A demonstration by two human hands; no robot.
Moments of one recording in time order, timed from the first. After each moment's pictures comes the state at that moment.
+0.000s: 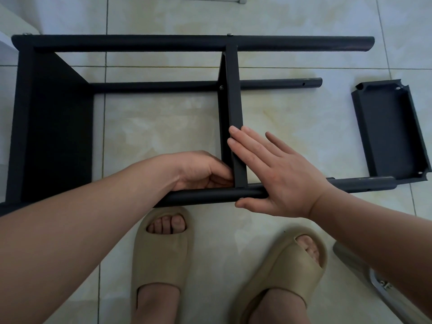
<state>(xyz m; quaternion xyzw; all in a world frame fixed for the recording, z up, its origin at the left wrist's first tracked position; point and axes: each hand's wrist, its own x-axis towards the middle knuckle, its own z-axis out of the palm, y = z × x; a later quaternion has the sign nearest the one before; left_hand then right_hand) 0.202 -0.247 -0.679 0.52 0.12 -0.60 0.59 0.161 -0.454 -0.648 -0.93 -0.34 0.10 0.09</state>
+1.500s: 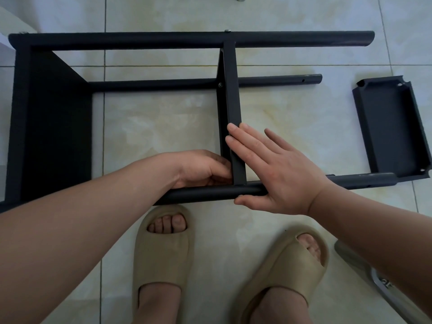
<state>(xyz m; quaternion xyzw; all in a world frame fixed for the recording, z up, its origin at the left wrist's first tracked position) 0.204 -0.245 -0.685 0.56 0.06 -0.59 0.58 0.164 -0.452 -0.649 -0.93 -0.34 0.11 0.09</state>
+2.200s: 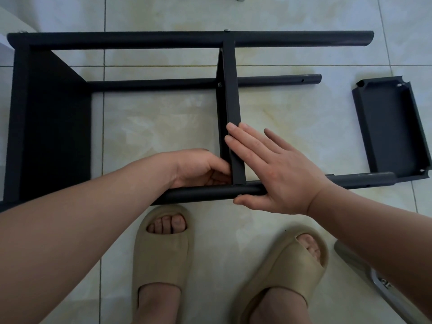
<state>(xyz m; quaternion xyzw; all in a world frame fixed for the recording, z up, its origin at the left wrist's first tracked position) 0.206 -0.242 -0.683 0.53 0.07 -0.62 0.57 0.165 -0.452 -0.648 -0.93 -0.34 0.11 0.10</state>
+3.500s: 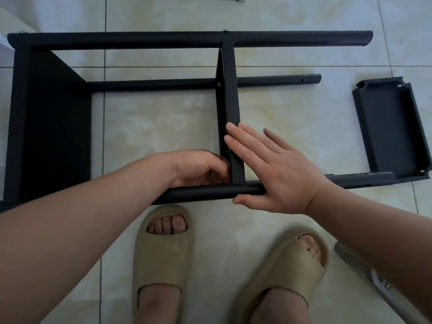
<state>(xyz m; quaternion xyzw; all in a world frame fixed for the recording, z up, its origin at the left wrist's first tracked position) 0.208 -0.245 -0.683 0.53 0.07 -0.61 0.59 0.167 -0.450 -0.648 -0.93 -0.33 0.11 0.10</state>
